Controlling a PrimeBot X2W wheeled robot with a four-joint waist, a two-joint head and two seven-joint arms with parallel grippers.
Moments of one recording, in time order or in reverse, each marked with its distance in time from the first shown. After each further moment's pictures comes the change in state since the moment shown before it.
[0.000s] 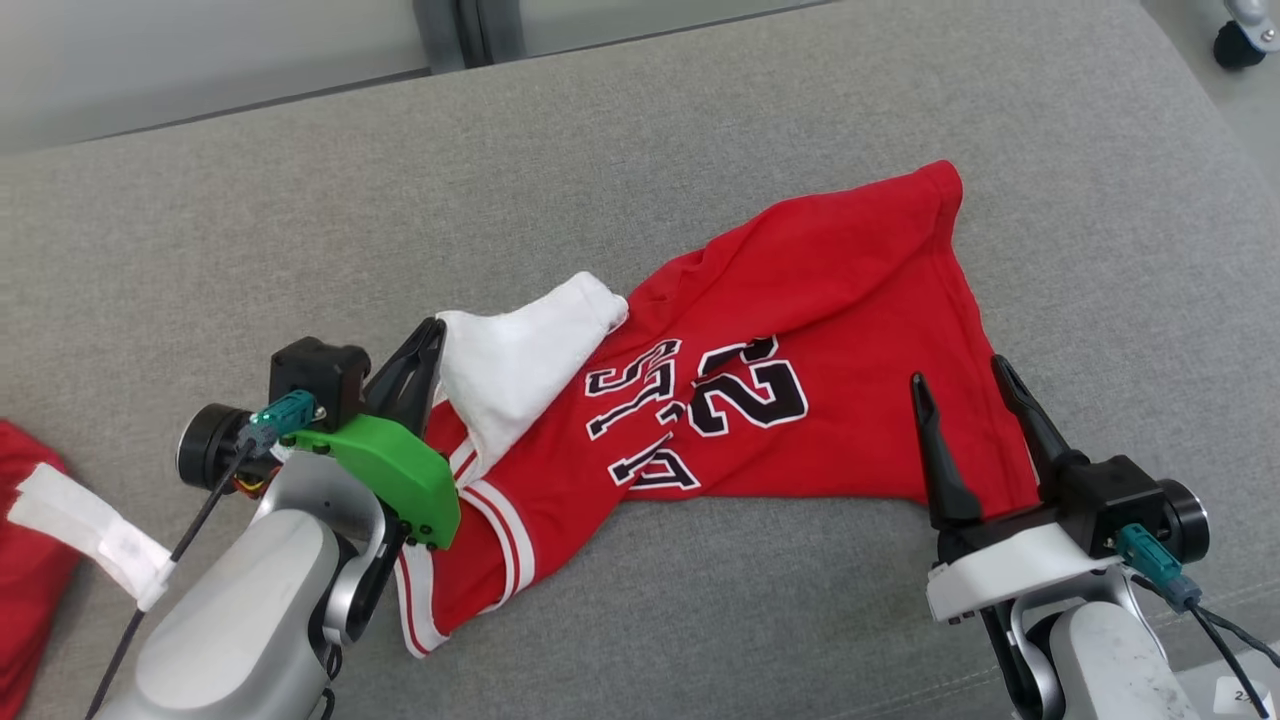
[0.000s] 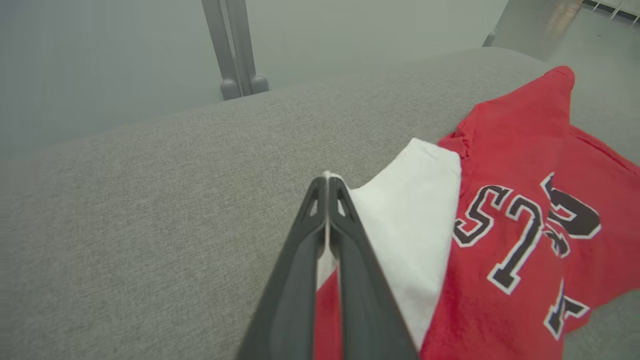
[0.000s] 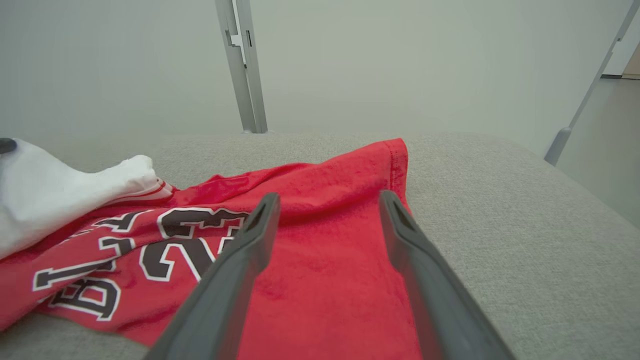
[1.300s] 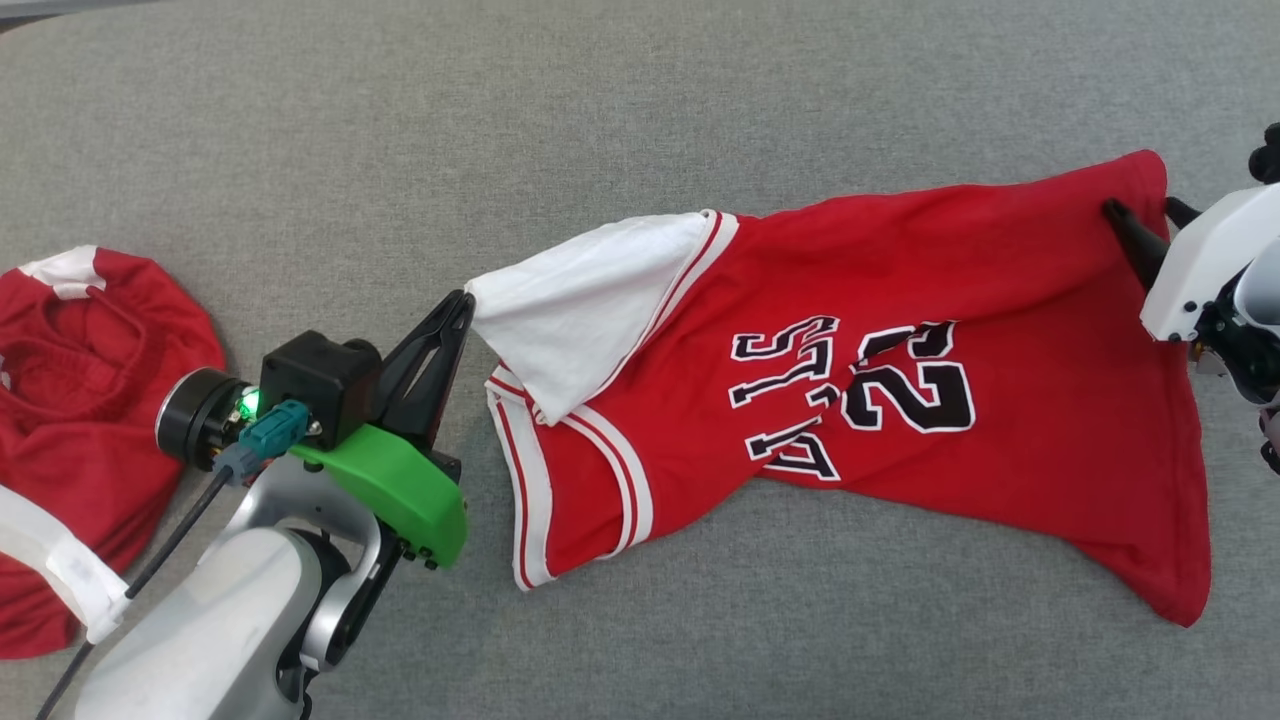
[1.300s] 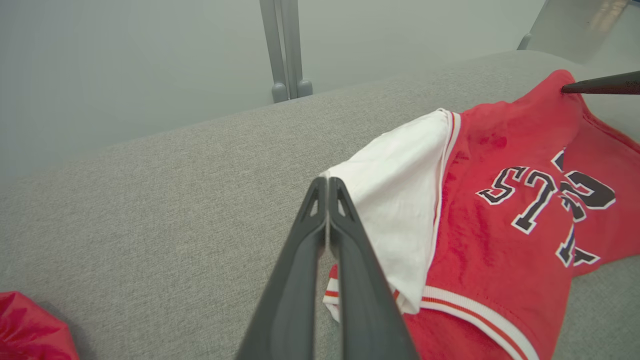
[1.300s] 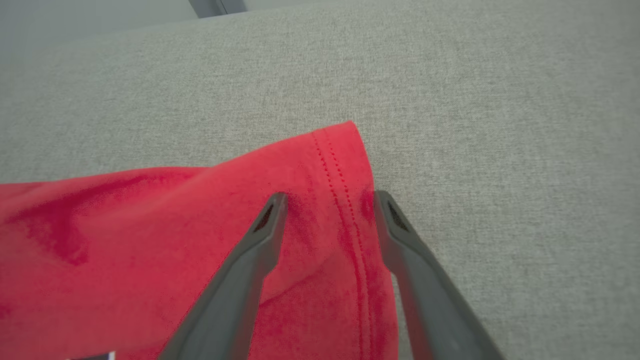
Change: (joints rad) left arm 0.035 0.131 -0.018 -0.370 0.039 0.052 0.094; right arm -0.715 -0.504 0.426 0.685 0.787 0.000 0.451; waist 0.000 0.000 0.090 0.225
